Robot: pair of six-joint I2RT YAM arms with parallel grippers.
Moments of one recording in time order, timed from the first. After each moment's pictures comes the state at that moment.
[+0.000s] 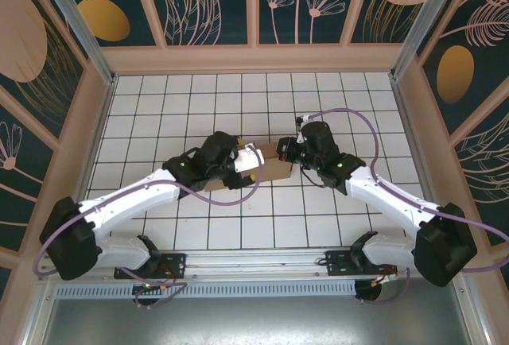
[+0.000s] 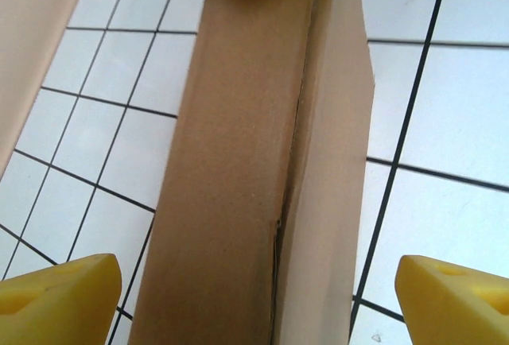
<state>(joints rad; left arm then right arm) -0.85 1.29 0.91 -0.32 -0.03 0.51 0.66 1.21 0.78 -0.13 -0.07 0.74</state>
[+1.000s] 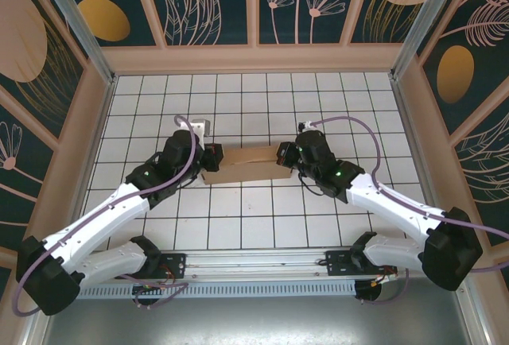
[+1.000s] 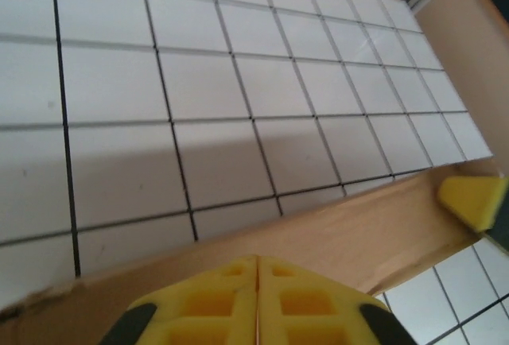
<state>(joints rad) -0.68 1.04 0.80 -0.33 -0.05 -0.63 0.76 1.16 0.76 -0.16 0.12 0.86</state>
